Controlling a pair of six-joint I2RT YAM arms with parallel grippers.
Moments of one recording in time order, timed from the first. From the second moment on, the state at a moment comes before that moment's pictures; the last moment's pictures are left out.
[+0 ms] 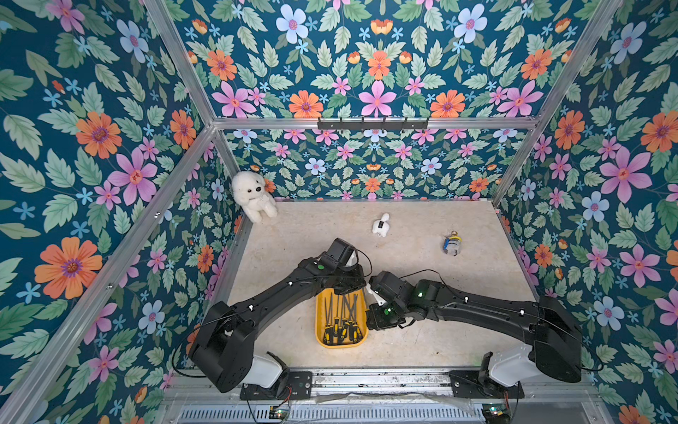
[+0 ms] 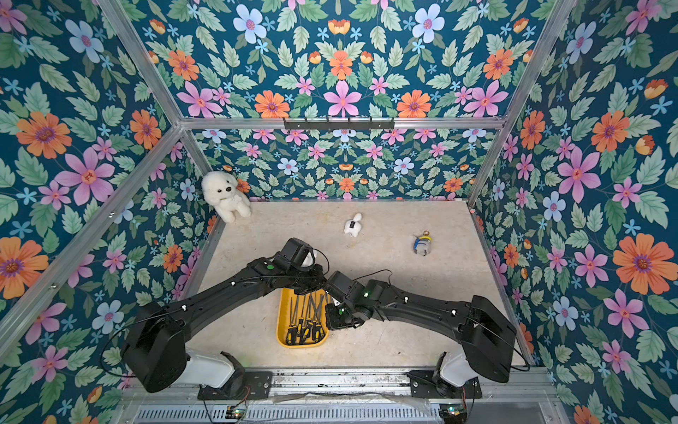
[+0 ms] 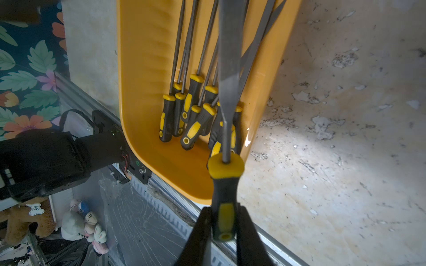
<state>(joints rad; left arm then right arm) -0.68 1.43 1.00 -0.54 0.29 -0.83 1.10 1.50 1.05 -0.62 -0.25 0.81</state>
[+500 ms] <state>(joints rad) -0.60 1.41 0.93 -0.65 0.21 -0.69 0.88 1.29 0.88 -0.63 -0.24 0.89</state>
